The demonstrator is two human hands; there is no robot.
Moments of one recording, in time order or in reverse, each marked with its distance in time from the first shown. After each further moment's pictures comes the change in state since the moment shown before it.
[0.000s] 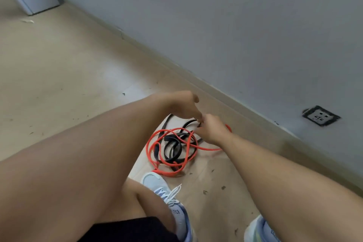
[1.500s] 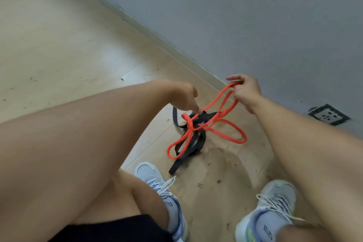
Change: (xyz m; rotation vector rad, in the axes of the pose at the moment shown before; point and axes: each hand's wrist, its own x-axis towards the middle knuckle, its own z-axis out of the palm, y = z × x) left_hand 0.018 -0.005 0.002 0.080 -0.103 -0.041; right_hand 0.072 0.054 -0.079 0.510 0.385 0.126
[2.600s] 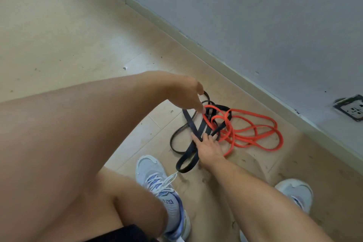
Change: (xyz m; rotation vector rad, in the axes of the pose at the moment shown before) left_hand 0.013 0.007 0.009 0.065 -0.070 0.013; right_hand -0.100 0.161 0.146 -1.062 -0.666 -0.220
